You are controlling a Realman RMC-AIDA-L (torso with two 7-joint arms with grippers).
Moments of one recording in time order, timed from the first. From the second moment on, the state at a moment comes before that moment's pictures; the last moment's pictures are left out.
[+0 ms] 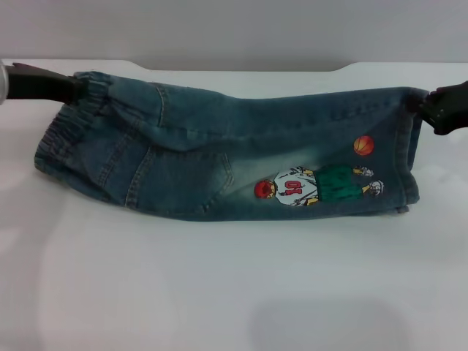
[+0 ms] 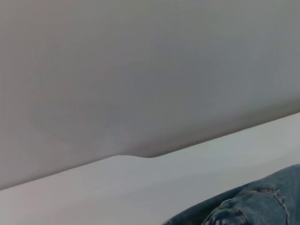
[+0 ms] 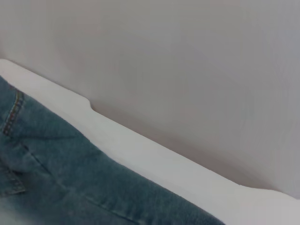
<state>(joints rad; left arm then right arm) -0.47 -2.06 1.12 1.34 2.48 1.11 -2.48 0.54 2.06 -0.72 -0.90 -2.13 -1.16 1.59</state>
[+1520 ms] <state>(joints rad) -0.46 -2.05 1.16 1.32 2.46 1.05 -2.52 0.54 2.07 -0.81 -0.85 -2.11 -0.98 1.59</state>
